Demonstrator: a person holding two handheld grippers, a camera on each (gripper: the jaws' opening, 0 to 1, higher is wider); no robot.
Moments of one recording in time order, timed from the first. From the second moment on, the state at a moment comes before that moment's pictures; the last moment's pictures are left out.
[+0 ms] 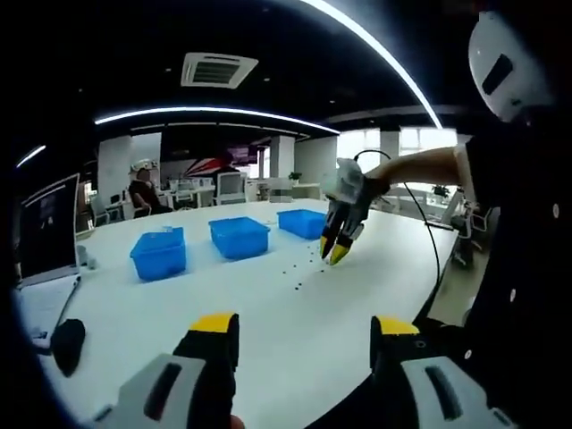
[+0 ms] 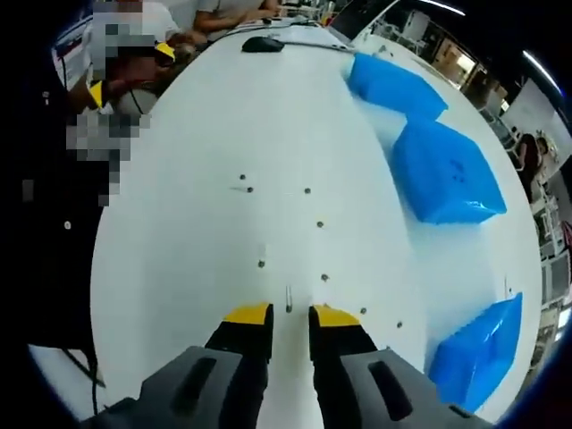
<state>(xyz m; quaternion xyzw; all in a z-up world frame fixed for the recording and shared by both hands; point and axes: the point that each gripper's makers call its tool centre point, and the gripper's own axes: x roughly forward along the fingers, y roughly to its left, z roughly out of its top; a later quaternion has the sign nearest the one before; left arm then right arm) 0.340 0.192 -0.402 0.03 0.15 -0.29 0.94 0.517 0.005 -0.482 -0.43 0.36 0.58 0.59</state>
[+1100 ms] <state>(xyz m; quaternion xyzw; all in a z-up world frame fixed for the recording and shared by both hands) 0.339 0.190 -0.394 0.03 0.13 -0.28 0.95 0.492 -0.019 -0.413 -0.28 0.28 0.54 0.74</state>
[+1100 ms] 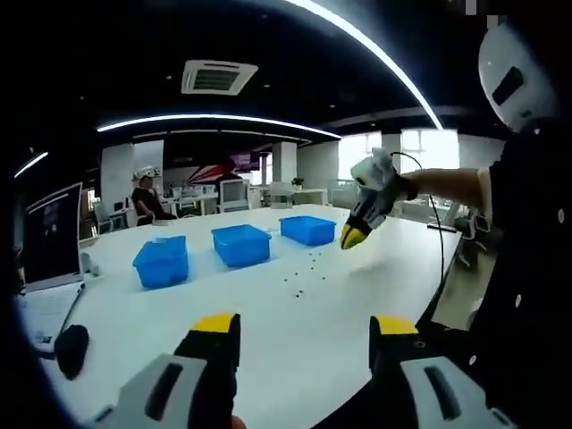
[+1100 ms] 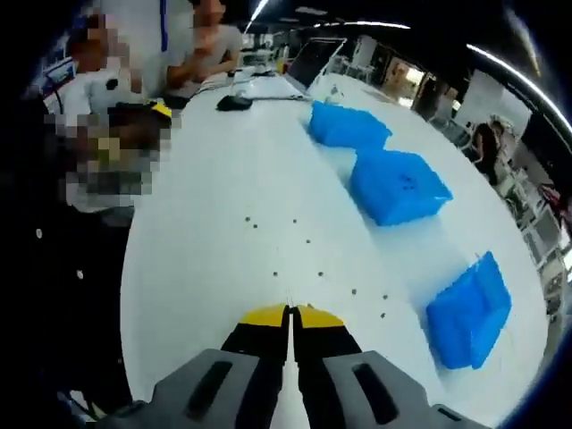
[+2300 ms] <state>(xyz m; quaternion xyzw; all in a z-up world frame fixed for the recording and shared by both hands) 0.344 0.207 -0.376 0.01 0.10 -0.24 0.96 0.626 -0.088 -0.285 -0.07 0.02 0.29 0.95</state>
